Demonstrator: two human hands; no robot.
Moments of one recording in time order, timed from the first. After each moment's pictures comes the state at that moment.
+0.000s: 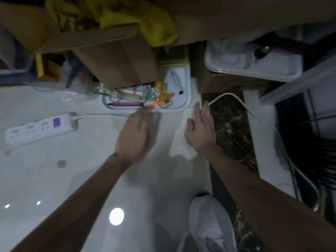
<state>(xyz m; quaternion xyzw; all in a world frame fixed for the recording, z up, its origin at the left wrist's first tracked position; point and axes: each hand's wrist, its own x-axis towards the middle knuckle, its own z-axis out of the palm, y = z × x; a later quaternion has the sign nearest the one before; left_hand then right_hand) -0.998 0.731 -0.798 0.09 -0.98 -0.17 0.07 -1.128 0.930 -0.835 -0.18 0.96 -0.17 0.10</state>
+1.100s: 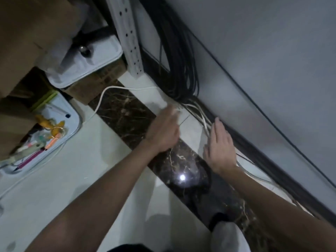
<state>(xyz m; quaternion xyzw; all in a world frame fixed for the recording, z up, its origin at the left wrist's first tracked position) -1.058 1.073 -0.718 -0.34 -0.93 -0.13 -0.07 -0.936 1.260 -0.761 0.10 0.99 -0.02 0.08</state>
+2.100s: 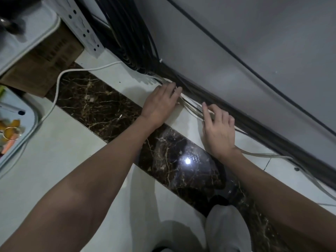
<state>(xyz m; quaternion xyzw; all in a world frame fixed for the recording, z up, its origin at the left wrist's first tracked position) -1.060 1.150 -0.808 -0.47 -0.88 -0.01 0.11 -0.894 1.303 -0.826 0.12 0.98 0.06 -0.17</state>
